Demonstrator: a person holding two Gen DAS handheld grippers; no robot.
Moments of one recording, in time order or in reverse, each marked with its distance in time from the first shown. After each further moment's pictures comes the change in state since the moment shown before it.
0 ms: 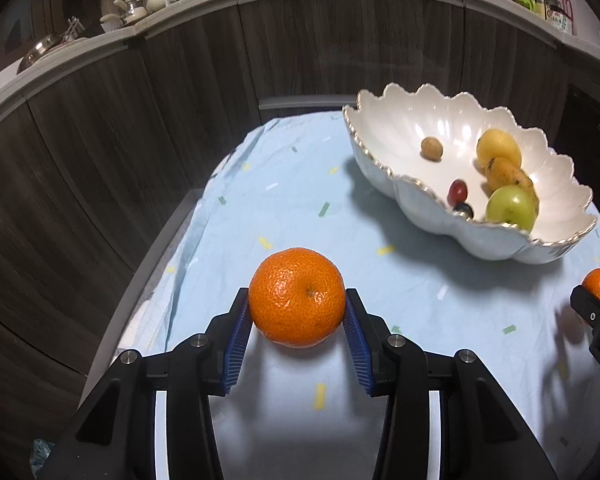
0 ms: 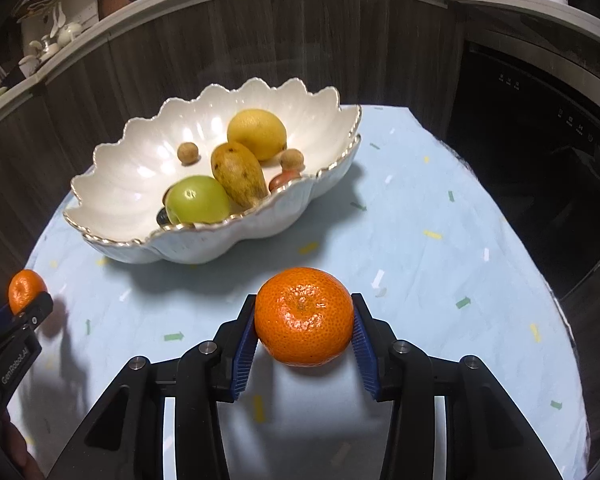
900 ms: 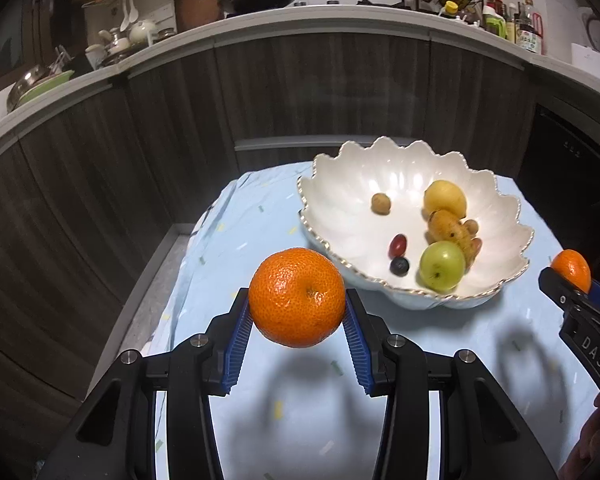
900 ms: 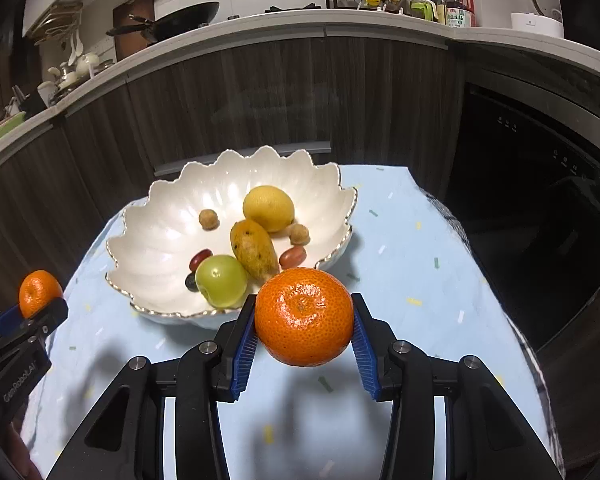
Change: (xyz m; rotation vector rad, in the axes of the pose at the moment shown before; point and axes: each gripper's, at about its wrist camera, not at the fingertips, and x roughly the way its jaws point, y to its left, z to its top) left arm -0.056 -0.024 0.036 0.041 -0.093 -0.075; right arm -0.039 -0.007 0.038 -0.009 -0.127 0.047
